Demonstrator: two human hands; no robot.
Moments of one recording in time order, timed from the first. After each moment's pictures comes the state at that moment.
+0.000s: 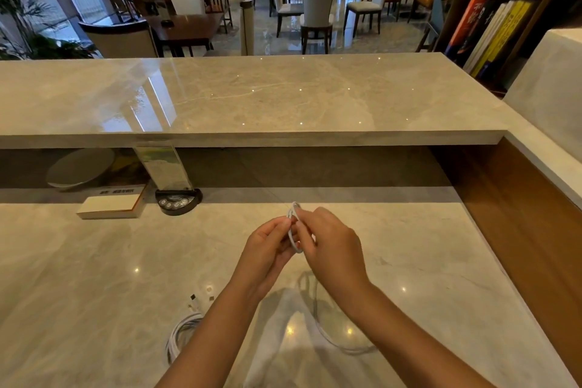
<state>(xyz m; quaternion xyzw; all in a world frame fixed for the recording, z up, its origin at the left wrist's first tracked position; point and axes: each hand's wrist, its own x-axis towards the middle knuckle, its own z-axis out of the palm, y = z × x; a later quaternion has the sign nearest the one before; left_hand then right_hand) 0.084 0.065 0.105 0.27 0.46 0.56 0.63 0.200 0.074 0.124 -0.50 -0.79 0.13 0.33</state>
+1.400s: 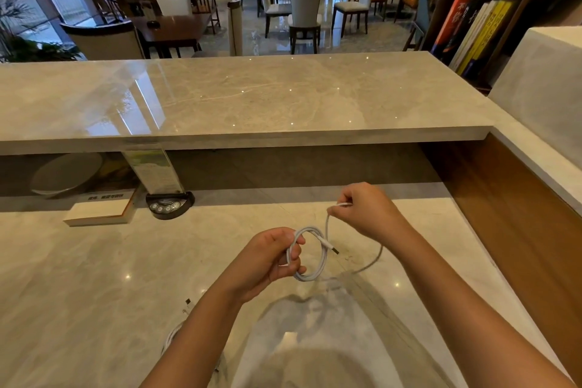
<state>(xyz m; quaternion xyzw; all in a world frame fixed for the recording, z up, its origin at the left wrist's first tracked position) 0.073 0.062 0.110 0.38 0.45 0.42 0.70 0.252 0.135 0.152 -0.61 -0.75 0.22 0.14</state>
